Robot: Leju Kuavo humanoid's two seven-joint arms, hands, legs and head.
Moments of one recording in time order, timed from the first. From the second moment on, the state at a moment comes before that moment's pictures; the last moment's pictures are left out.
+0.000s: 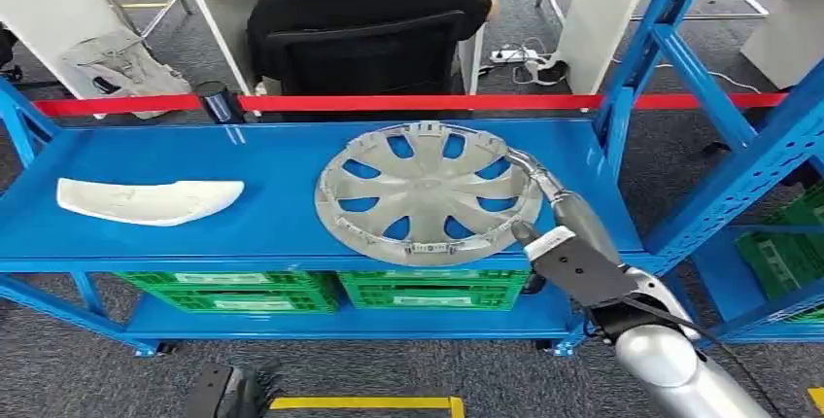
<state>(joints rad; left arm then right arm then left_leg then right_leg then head) -0.08 0.01 -0.55 -0.26 0.51 -0.06 -0.49 -0.09 -0.24 0.33 -1.73 0.28 0.03 -0.14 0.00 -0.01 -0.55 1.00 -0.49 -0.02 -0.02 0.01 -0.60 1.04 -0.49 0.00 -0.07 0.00</state>
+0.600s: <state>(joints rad) -0.08 0.01 -0.55 -0.26 0.50 -0.07 -0.48 -0.20 -0.36 0.29 -1.60 0.40 0.11 0.00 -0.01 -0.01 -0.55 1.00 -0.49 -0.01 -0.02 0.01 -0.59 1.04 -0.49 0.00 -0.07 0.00</state>
